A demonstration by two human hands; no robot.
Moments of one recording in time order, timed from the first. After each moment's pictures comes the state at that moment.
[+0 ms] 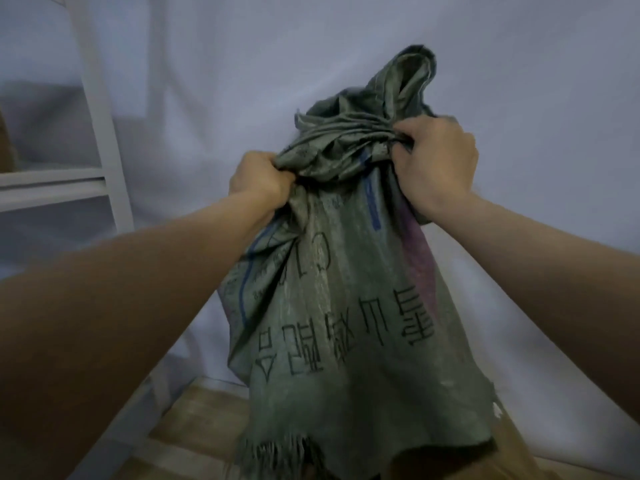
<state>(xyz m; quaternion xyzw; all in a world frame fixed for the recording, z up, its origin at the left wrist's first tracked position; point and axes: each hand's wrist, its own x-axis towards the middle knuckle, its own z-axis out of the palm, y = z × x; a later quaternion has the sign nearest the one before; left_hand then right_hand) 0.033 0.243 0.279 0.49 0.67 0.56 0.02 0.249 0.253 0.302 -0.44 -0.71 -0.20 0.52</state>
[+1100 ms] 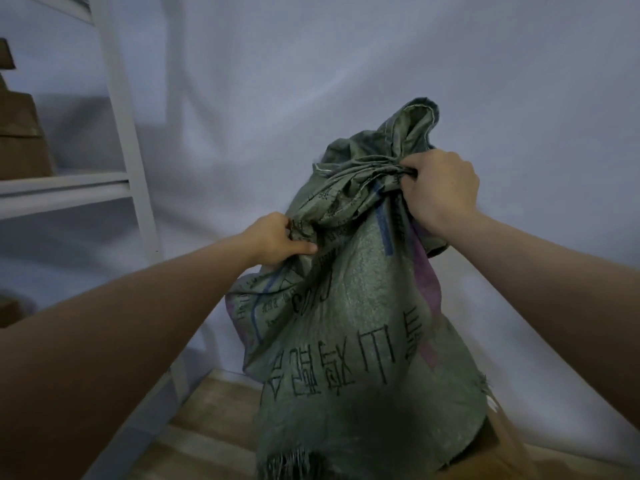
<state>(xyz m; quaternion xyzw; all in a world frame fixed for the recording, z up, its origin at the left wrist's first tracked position) 0.018 0.210 0.226 0.65 0.70 0.28 0.11 0.262 0.245 0.277 -0.48 -0.74 -0.16 0.44</state>
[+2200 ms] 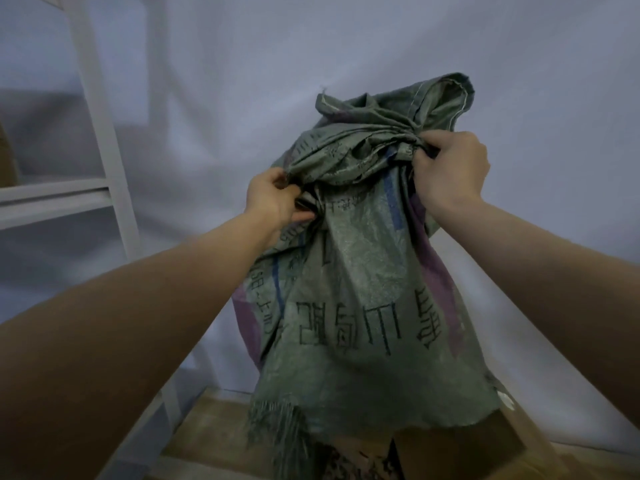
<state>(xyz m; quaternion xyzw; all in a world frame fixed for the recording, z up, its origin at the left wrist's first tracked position) 0.011 0.249 0.259 0.46 0.48 0.68 0.32 0.224 0.246 0.292 -0.50 -0.63 -0.05 0.59</state>
